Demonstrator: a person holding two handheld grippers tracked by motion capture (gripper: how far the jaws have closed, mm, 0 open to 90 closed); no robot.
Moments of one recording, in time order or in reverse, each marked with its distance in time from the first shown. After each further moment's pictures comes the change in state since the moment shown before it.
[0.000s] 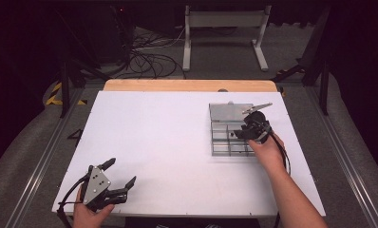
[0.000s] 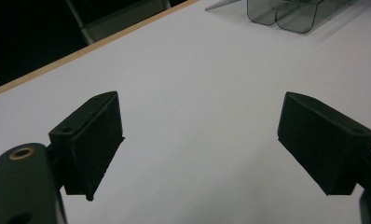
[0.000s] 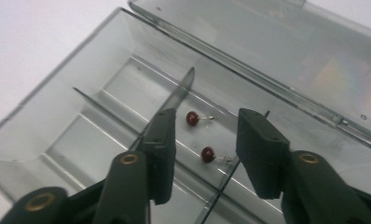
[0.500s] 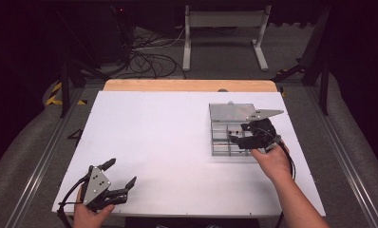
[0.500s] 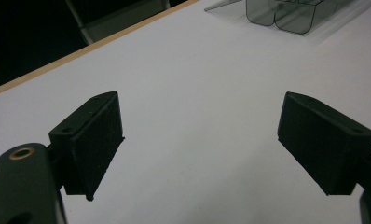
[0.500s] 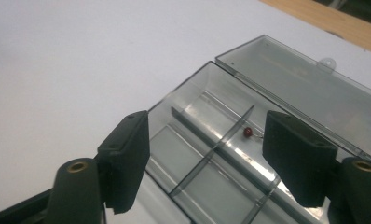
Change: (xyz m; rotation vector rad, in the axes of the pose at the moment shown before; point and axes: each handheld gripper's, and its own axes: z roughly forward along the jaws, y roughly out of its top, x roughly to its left) left arm -0.001 0.000 -0.001 -0.001 -0.002 -0.003; right arm 0.036 -0.010 -0.054 -0.185 0.110 -0.125
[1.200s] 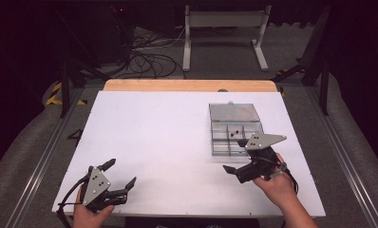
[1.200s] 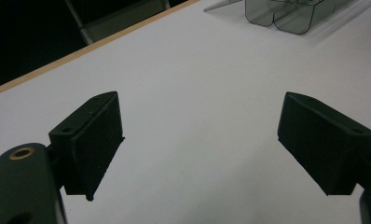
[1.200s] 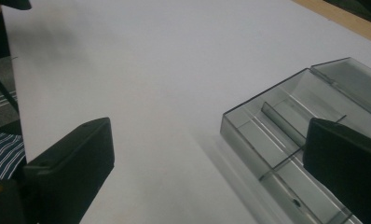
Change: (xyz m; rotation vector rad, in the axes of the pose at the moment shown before) left arm 0.000 0.000 -0.001 0.001 0.000 -0.001; right arm 0.052 -0.034 -0.024 -0.090 0.182 -0.158
